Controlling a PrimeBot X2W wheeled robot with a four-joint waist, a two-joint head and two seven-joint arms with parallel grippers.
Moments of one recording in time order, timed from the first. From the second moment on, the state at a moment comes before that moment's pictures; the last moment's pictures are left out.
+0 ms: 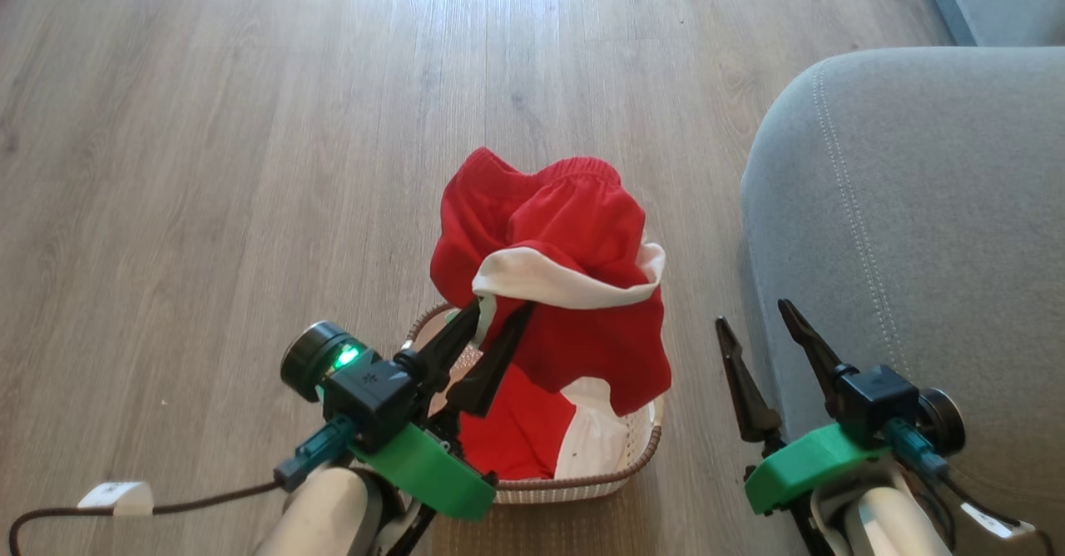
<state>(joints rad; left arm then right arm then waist) -0.17 0.14 -0.49 -0.02 -0.26 -0.13 -0.26 -0.05 -0.05 0.14 0.23 0.08 0.13 -0.25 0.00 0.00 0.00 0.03</state>
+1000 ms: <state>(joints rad) -0.17 0.20 -0.58 0.01 -0.30 -0.13 -0.26 -0.06 -0.29 0.54 -0.01 0.34 0.13 -0.25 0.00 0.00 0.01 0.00</state>
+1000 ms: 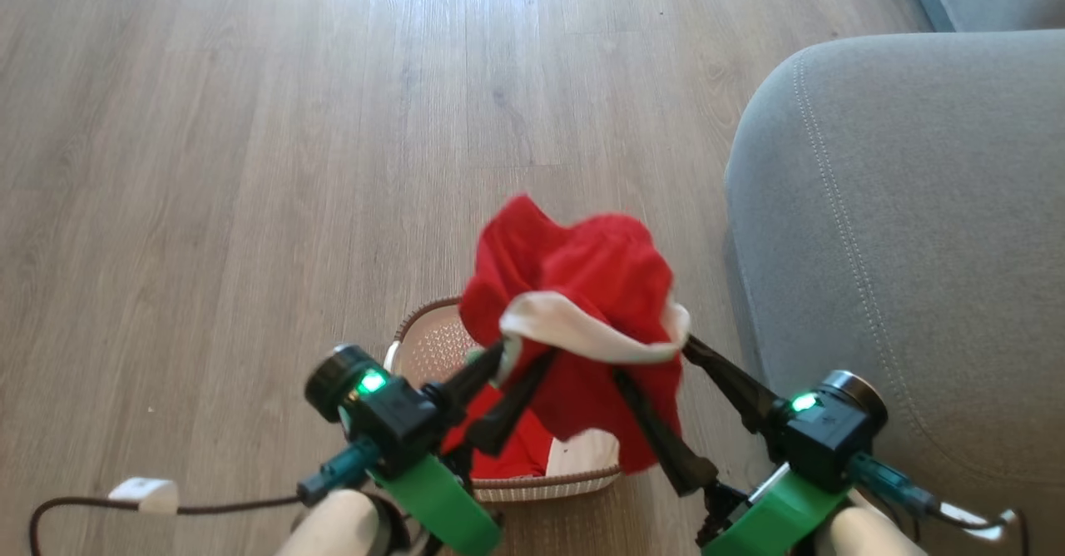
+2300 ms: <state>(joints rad) -0.24 0.26 -0.78 -0.01 -0.40 -0.13 -0.26 -0.16 -0.29 0.64 0.08 0.29 0.13 -0.25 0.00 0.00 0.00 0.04</state>
